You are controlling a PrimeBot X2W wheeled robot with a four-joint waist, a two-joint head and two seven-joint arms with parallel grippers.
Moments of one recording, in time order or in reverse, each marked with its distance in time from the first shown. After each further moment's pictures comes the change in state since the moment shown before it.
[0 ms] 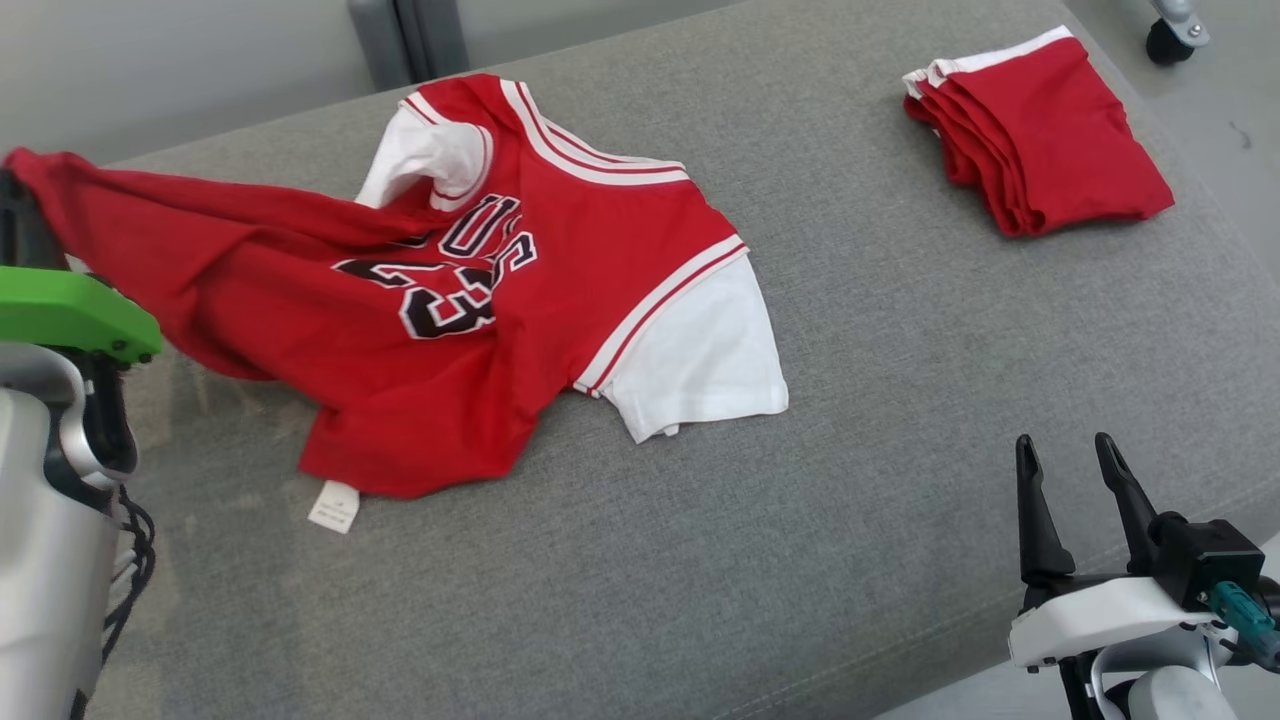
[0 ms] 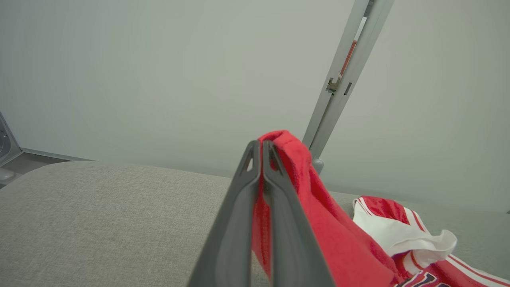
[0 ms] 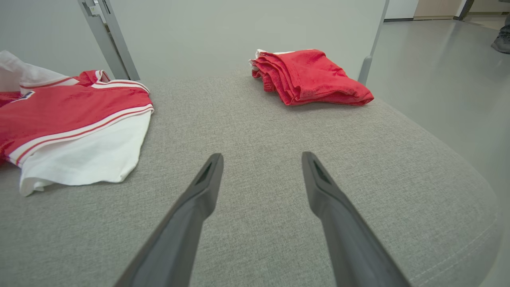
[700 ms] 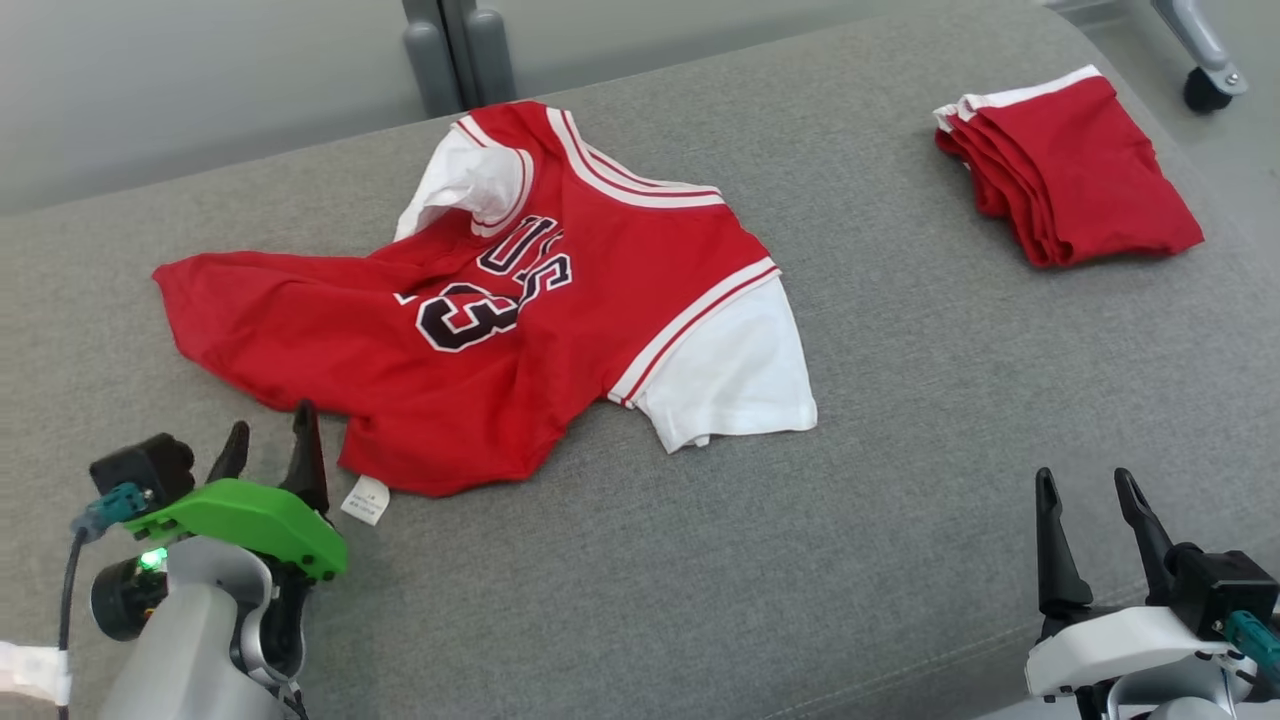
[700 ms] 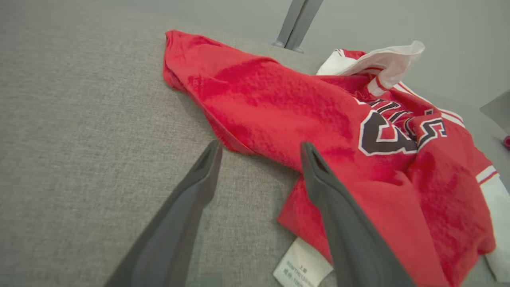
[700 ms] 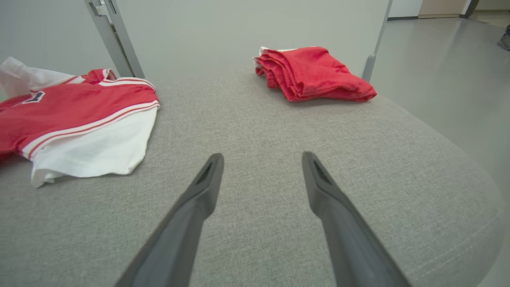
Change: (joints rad) left arm 0.269 -0.185 0.026 0.095 0.034 -0.185 0.051; right arm 0.047 0.000 -0.032 0.009 -0.004 0.000 0.000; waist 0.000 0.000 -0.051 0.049
